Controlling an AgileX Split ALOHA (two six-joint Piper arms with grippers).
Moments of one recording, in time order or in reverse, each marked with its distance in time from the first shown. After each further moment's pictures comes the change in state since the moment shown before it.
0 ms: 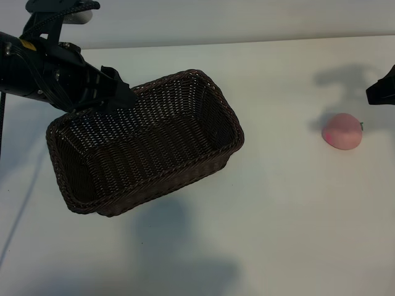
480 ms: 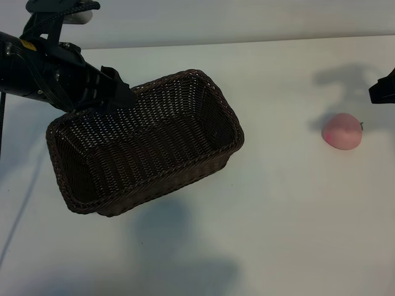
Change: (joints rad) left arm 0.000 0.000 0.000 0.000 0.000 0.003; right arm 0.000 0.000 0.000 0.001 -0.005 0.000
